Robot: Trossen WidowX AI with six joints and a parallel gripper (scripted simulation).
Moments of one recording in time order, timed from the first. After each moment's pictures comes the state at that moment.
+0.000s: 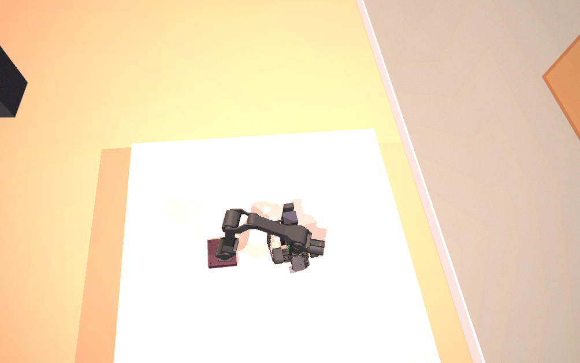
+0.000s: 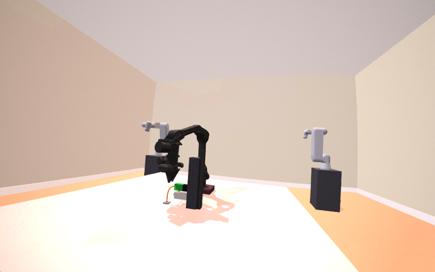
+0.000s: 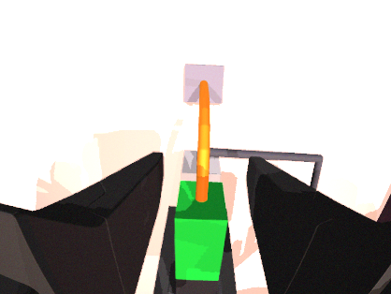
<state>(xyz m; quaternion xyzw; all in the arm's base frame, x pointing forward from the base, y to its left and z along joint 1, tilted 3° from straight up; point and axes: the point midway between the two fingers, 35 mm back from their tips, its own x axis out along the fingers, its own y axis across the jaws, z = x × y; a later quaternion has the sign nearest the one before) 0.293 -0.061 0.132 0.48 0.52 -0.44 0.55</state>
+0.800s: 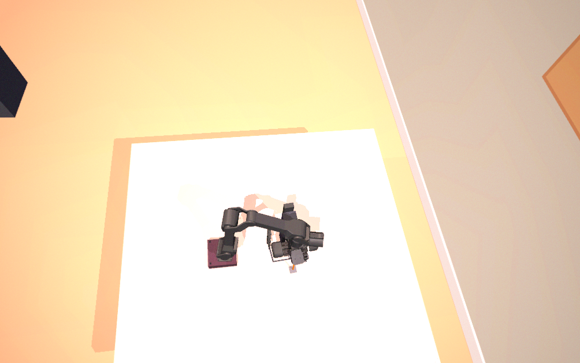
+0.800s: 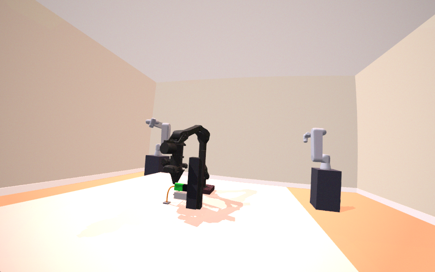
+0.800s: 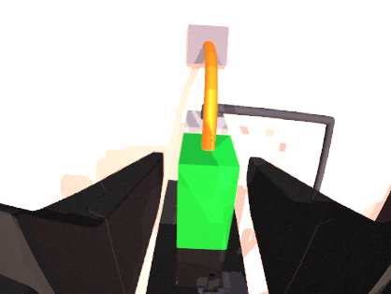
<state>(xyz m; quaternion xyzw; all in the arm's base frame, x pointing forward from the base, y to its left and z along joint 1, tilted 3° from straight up) 0.291 -0.032 0.130 0.48 0.53 -0.44 0.55</state>
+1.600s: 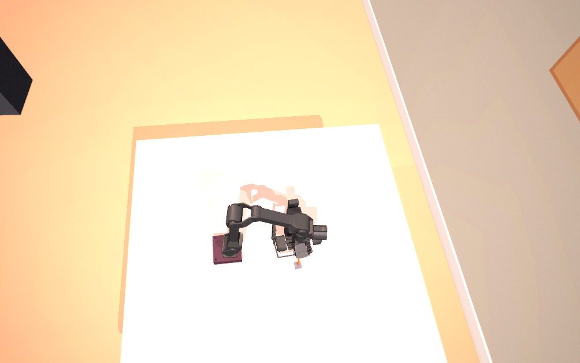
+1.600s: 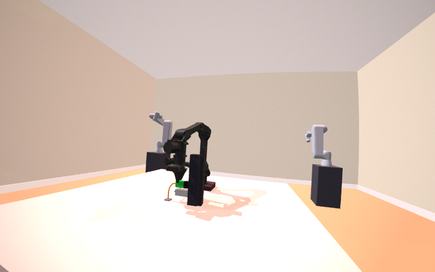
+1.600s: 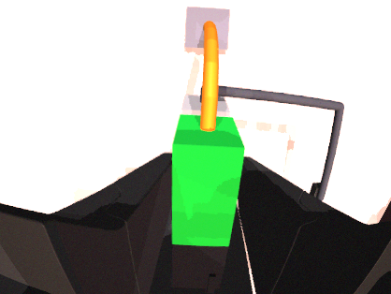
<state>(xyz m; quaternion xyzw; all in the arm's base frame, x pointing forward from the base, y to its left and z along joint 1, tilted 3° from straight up) 0.288 -0.020 0.120 0.48 0.53 -0.44 0.55</state>
